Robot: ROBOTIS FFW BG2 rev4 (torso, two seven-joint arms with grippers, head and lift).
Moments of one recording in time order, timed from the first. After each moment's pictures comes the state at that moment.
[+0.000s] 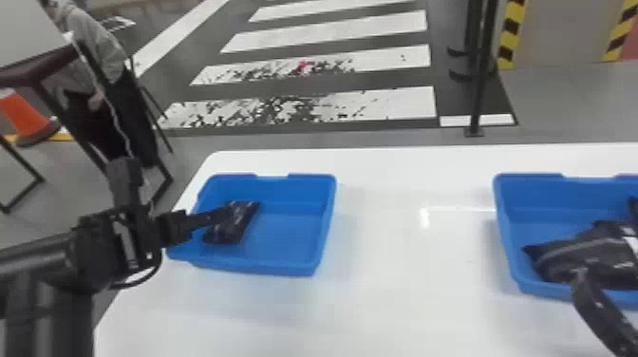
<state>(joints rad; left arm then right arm) -0.04 0.29 0.51 -1.94 0.24 1.24 -0.42 0.62 -0.04 -0.12 -2.10 -0.39 0.11 0.38</state>
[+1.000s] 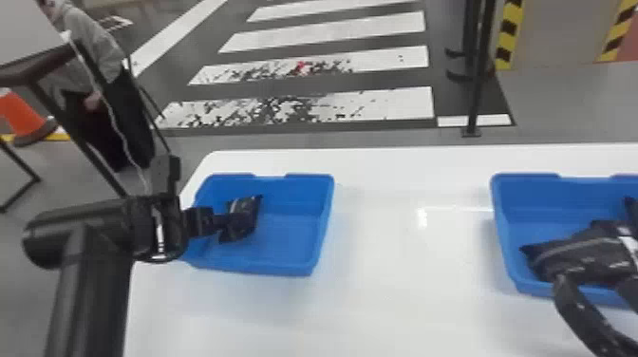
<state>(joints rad) -0.23 0.34 0.34 -1.61 0.16 1.25 -0.45 0.61 -0.04 -0.10 -2.07 -0.44 0.13 0.40</state>
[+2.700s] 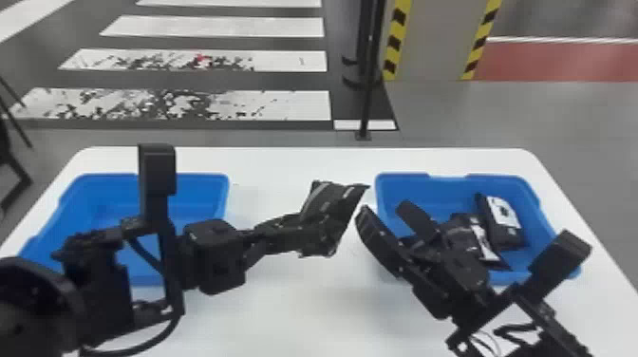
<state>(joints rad) 0.15 0.25 0.02 -2.36 0.59 1.10 -0.52 0.43 -0.08 0.07 -2.13 -0.56 0.24 0.47</state>
